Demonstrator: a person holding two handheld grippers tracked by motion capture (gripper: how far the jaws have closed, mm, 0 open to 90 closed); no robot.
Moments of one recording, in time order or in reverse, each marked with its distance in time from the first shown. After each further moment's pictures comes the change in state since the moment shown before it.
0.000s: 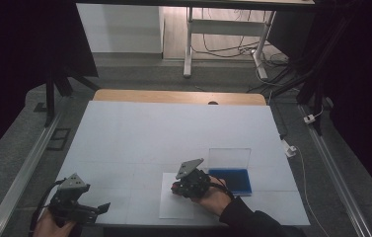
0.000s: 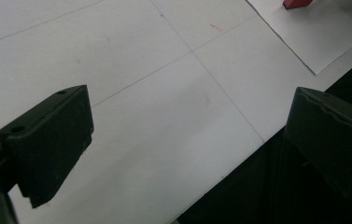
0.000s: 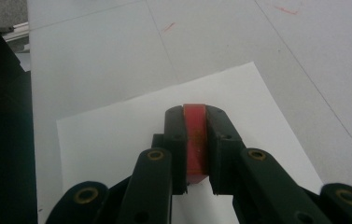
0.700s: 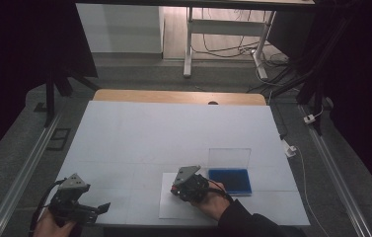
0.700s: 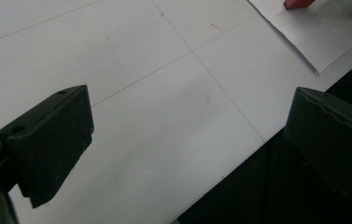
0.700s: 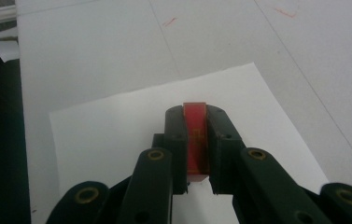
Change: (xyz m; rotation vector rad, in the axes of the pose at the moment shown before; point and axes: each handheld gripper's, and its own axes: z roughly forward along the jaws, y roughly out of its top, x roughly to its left) left arm 0.000 0.000 0.001 0.004 0.002 -0.002; right arm 0.013 -0.001 0.002 0.007 -0.062 -0.043
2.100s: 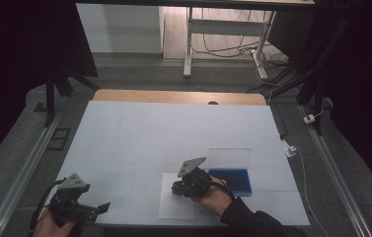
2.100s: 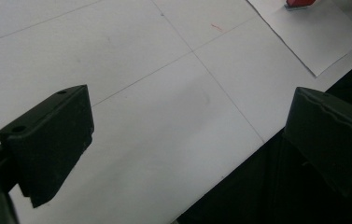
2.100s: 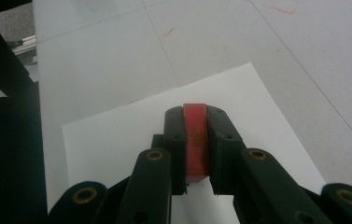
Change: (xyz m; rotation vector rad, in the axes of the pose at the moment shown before) left arm 0.001 0.000 0.000 -0.003 -0.003 -0.004; right arm -0.016 -0.001 -0.004 -0.027 0.082 0.082
